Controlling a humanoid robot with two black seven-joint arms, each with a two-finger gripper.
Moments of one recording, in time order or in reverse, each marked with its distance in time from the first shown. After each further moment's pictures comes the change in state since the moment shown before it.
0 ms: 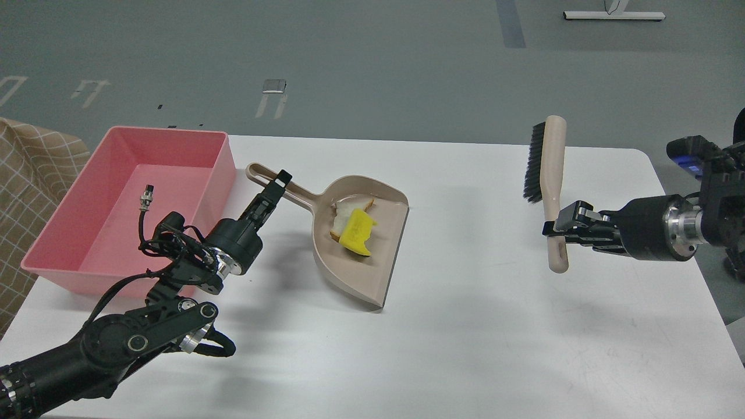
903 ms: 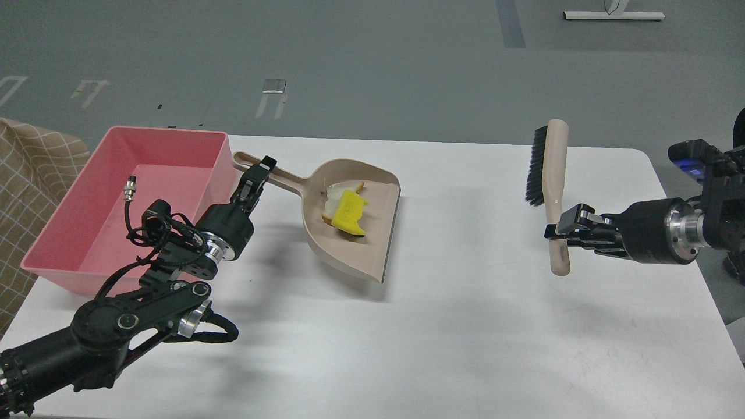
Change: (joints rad) left arm -0.047 0.036 -0.005 -0.020 -0.202 0.000 0.016; right arm -0.011 -0.001 0.001 0.000 -0.001 0.000 0.000
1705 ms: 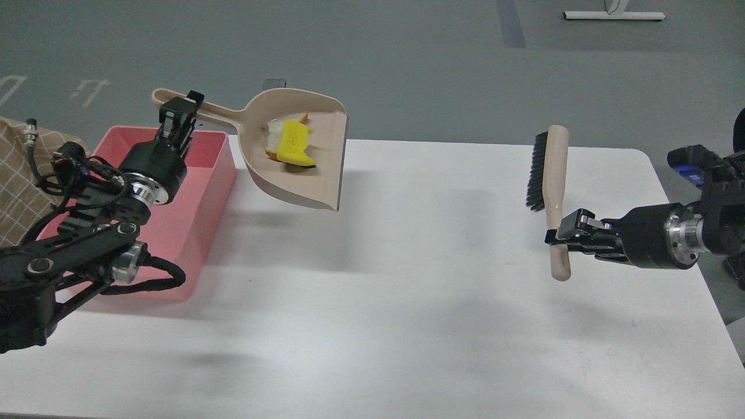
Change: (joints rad) left arm -0.132 0.297 -0.019 -0.113 -0.257 0.000 0.006; right arm -0.016 0.002 -0.002 0.001 -0.001 0.000 0.000
